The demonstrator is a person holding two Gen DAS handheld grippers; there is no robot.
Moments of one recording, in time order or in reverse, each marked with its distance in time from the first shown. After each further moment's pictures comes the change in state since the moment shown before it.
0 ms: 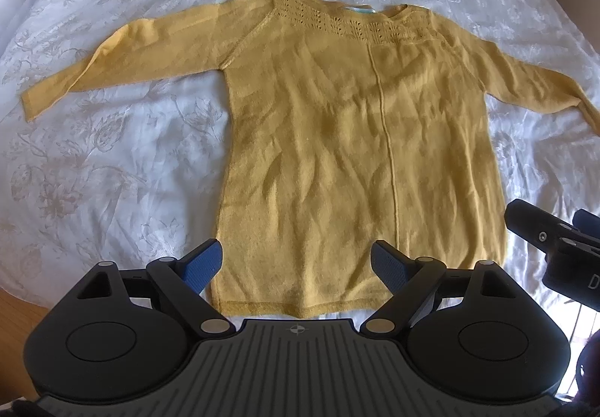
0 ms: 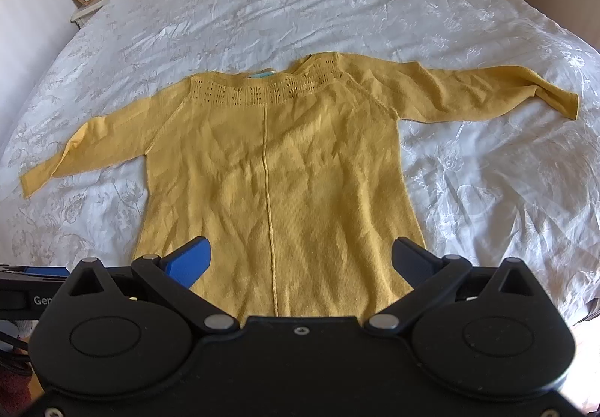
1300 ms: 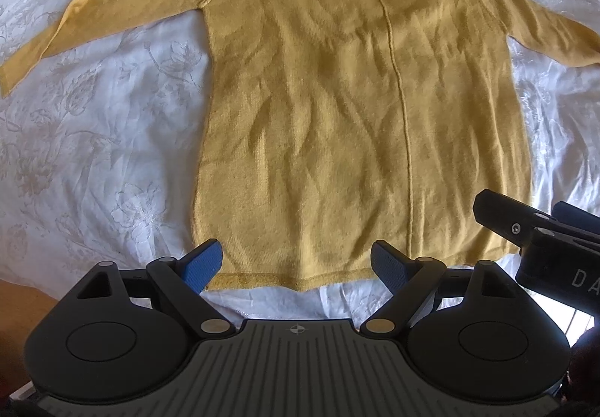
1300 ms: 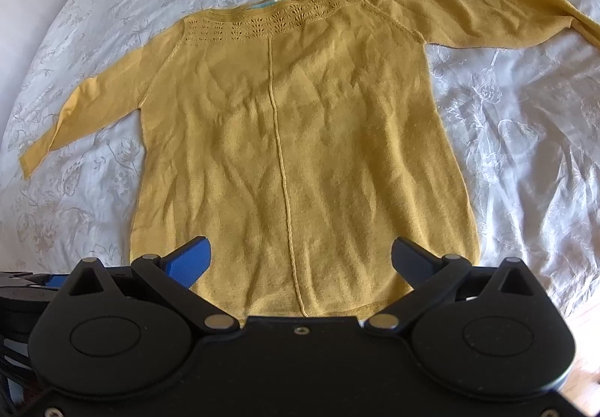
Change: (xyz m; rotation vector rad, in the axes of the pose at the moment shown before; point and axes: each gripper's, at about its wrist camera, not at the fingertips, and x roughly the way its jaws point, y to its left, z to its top) left arm 0.054 -0.014 0.005 0.027 0.197 0.035; right arm 0.059 -0.006 -0.003 0.063 0.215 0.068
